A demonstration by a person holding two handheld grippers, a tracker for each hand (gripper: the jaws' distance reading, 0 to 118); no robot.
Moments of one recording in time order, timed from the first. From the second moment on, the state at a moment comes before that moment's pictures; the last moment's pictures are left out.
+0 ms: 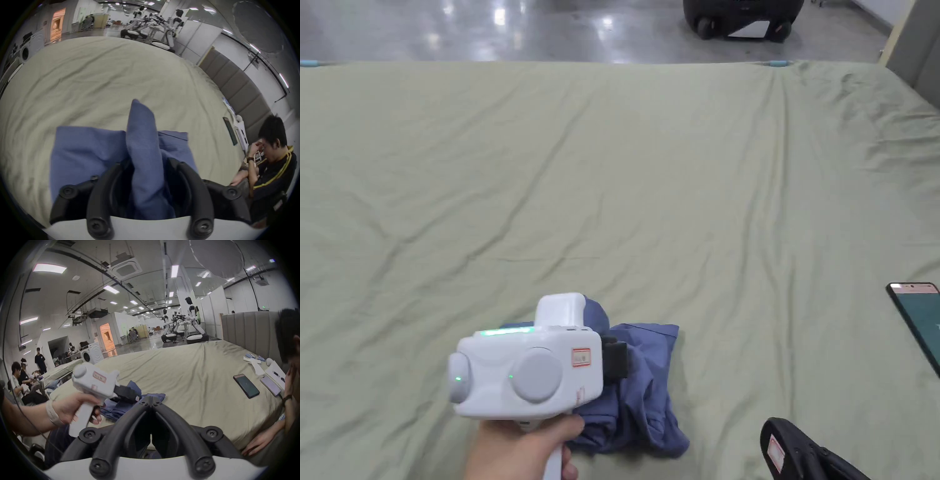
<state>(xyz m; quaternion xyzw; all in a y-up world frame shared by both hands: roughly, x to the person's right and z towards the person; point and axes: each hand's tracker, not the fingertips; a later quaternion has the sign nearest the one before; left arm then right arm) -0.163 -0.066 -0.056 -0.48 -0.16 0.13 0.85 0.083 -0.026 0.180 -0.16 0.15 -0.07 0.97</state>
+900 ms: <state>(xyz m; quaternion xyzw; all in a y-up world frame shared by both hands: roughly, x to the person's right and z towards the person) -0.214 -0.049 0.017 -0.38 -0.30 0.26 0.84 0.034 -0.014 0.100 -0.26 0.20 -0.08 0.94</state>
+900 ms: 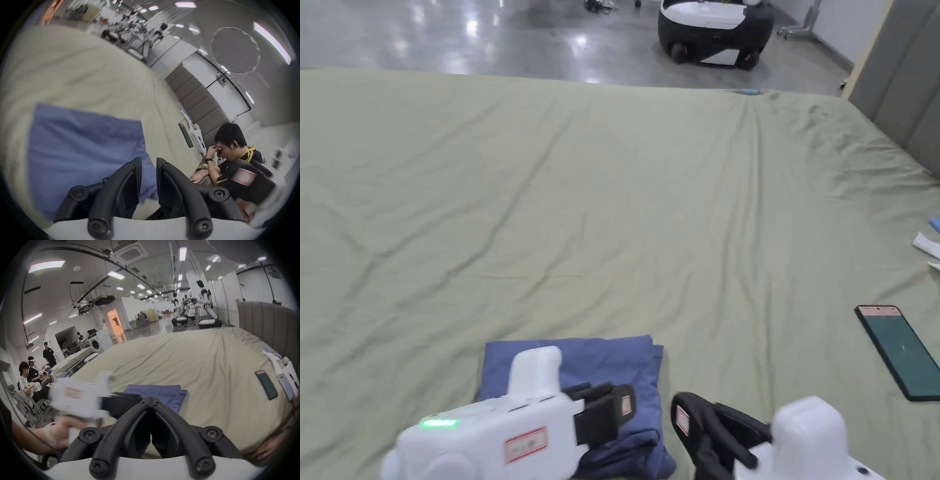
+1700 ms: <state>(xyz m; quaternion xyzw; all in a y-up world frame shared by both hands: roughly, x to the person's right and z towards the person) -0.290 -0.130 -0.068 -0.47 -0.31 0.46 0.69 0.027 -0.104 -0.002 -0.42 0.17 -0.23 0.86</state>
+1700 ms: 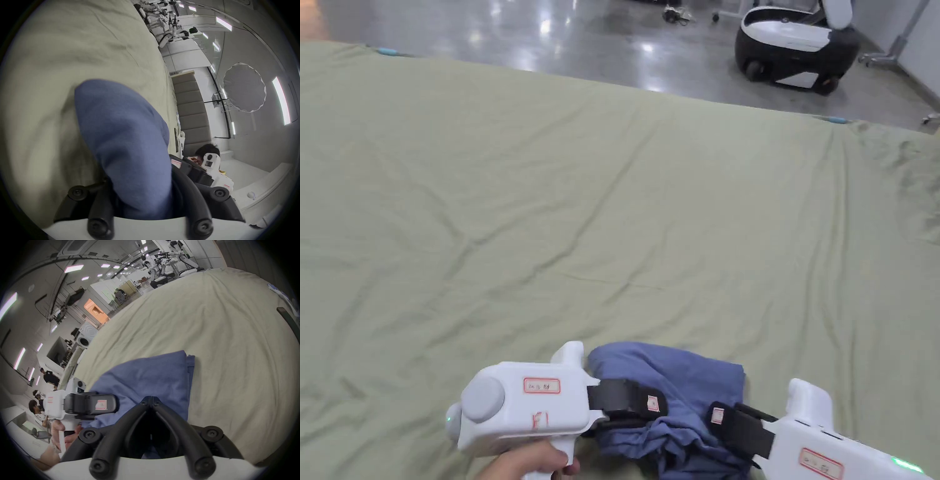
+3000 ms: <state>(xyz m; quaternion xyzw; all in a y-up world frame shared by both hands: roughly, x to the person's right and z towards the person) -0.640 0.099 0.123 -0.19 -0.05 0.17 0.97 -0.053 0.003 0.066 -0.29 0.23 -0.08 0.93</state>
